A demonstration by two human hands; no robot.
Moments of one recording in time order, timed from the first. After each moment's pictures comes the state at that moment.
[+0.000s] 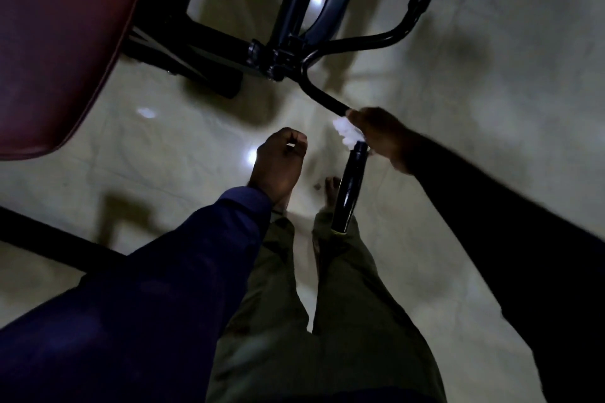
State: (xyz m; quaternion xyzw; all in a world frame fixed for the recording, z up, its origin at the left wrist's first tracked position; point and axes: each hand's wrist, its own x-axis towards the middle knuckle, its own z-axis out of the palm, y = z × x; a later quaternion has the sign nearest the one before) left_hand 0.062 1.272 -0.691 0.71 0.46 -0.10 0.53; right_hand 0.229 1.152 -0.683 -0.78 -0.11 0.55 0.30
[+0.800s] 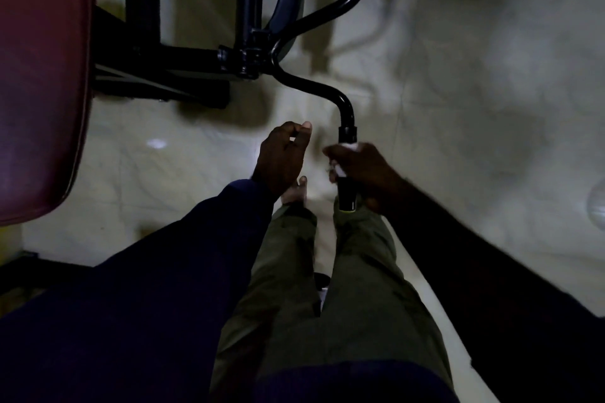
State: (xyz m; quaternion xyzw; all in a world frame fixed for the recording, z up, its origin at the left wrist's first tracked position) left_hand 0.069 1.268 -0.690 0.74 0.37 -0.17 0.53; right_hand 0.125 1.113 -0.691 -0.68 0.21 0.50 0.49
